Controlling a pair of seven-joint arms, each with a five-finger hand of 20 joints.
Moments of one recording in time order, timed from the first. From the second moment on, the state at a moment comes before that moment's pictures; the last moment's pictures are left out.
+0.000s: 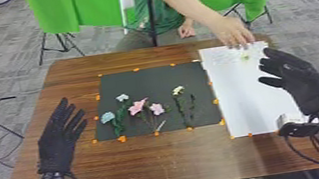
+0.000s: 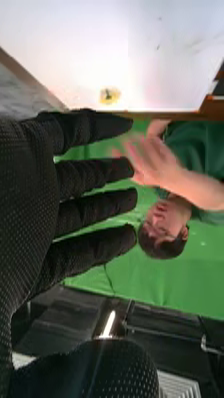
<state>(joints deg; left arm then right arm) 125.2 -72.3 -96.3 -116.6 45.6 -4.2 13.9 -125.1 -64.2 106.0 -127.5 -65.2 -1.8 0.6</state>
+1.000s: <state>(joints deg) 124.4 -72.6 -95.4 -115.9 45.7 -5.3 13.4 -122.8 -63.9 103.3 -127.0 -65.0 -0.6 -0.1</state>
